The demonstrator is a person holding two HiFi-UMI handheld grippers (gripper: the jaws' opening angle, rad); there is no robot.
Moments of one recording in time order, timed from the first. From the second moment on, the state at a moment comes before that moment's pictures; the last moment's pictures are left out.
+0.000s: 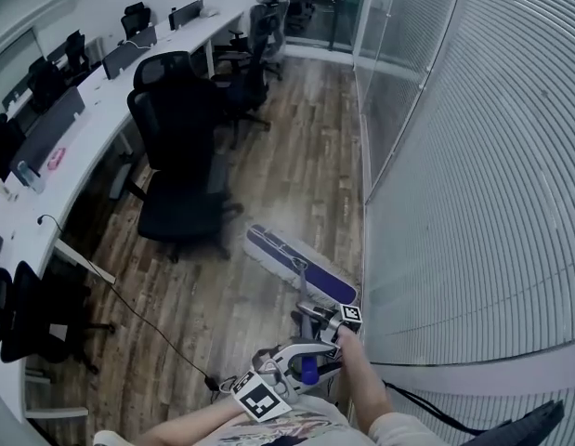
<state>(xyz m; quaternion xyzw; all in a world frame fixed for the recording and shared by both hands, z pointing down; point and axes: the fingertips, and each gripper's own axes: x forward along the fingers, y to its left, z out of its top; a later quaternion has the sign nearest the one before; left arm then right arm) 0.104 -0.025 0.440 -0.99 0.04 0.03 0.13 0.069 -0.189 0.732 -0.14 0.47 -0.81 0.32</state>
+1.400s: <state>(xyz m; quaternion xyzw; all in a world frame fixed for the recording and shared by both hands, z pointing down) 0.178 -0.480 0.430 -0.99 0.05 0.06 0.12 0.163 -0.641 0.725 -0.17 0.47 -0.79 0.37</state>
